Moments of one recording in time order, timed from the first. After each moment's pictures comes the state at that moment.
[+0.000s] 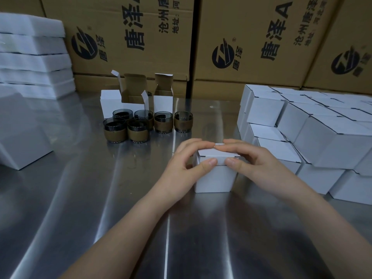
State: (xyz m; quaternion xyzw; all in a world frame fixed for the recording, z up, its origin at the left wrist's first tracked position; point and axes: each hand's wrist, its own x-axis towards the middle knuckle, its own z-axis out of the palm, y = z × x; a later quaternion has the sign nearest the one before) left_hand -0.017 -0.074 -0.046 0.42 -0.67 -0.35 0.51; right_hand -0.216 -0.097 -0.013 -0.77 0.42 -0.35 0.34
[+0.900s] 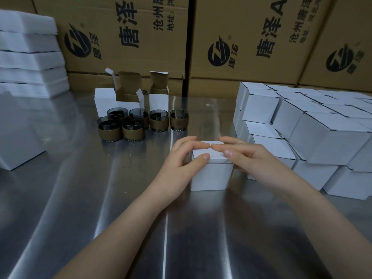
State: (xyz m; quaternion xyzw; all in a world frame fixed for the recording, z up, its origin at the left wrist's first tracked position) left_hand -0.021 -0.074 -0.045 0.45 -0.65 -0.35 0.50; right_hand -0.216 -0.092 -0.006 -0.74 0.44 -0.33 0.40
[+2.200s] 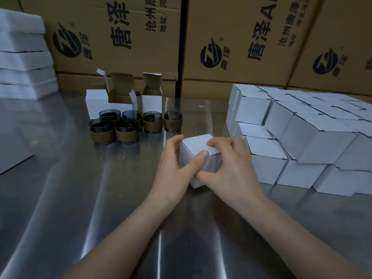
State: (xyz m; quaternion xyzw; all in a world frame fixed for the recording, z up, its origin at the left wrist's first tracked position) left_hand -0.033 -0.068 -0.048 0.47 -0.56 -0.36 0.58; right_hand -0.170 -0.073 -0.028 -0.74 0.55 -0.38 0.04
